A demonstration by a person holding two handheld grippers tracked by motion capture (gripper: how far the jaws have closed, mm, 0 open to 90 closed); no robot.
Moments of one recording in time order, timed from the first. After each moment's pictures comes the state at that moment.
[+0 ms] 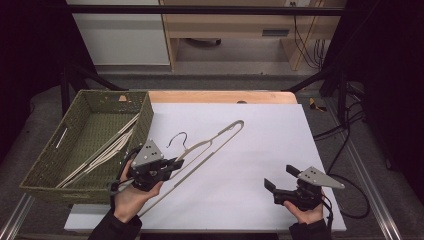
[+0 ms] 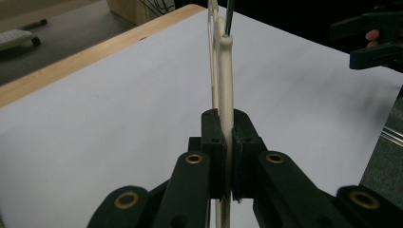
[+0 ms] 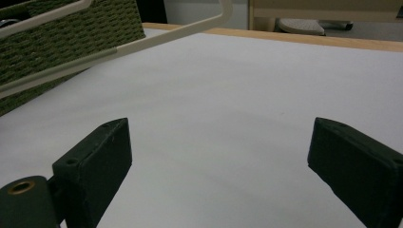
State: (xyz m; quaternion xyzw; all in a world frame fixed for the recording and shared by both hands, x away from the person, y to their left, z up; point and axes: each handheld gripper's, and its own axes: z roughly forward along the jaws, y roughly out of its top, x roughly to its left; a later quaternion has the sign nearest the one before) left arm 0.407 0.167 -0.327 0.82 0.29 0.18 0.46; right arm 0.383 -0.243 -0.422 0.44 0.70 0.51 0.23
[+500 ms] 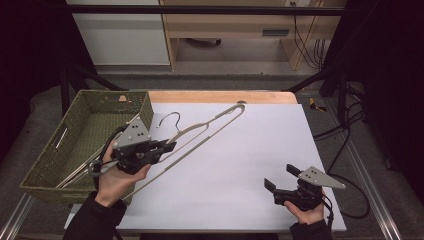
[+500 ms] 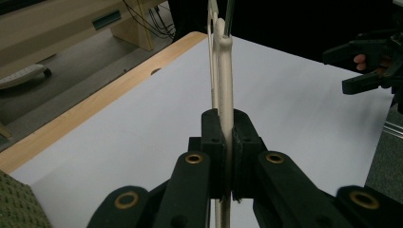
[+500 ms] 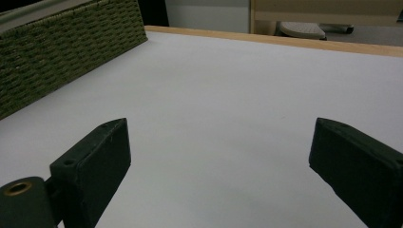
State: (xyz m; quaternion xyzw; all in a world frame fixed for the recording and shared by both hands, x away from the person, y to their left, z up) left arm 0.420 0.186 -0.270 0.82 0.25 0.20 0.47; right arm 0.382 -0.243 -0.419 0.43 0.70 0.52 0.23
